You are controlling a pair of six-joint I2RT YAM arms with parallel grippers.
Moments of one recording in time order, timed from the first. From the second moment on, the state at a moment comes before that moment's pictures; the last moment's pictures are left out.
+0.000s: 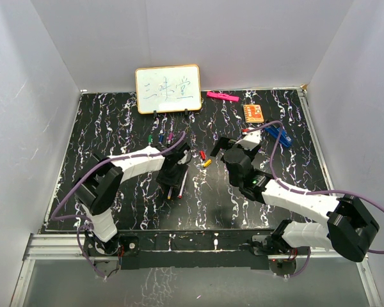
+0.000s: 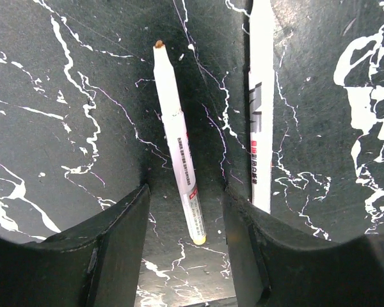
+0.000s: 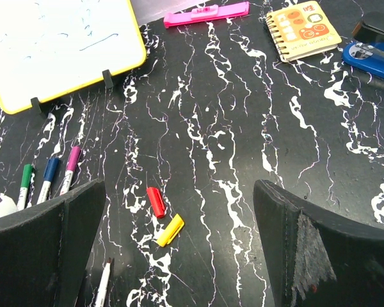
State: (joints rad) left arm -0.73 1.78 1.10 -0.71 -0.04 -0.32; right arm 0.81 1.19 0.64 0.23 0.84 0.55
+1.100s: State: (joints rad) left arm -0.75 1.85 1.14 -0.70 -0.09 -0.34; right arm 0.81 1.19 0.62 0.23 0.83 0.57
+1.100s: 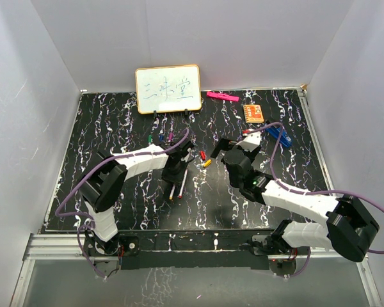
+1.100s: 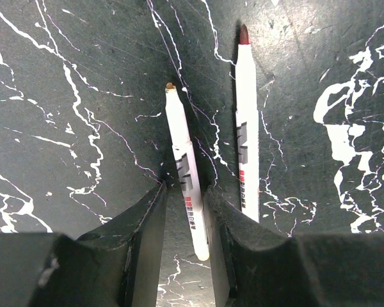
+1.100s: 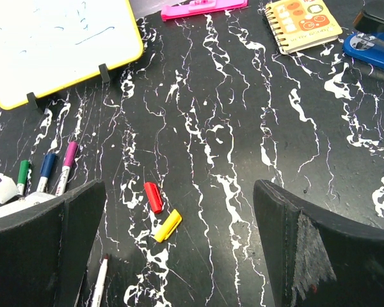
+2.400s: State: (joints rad) left arm -0.77 1.86 1.17 -0.73 -0.08 -0.34; right arm 0.80 1.19 0.62 0.23 0.84 0.58
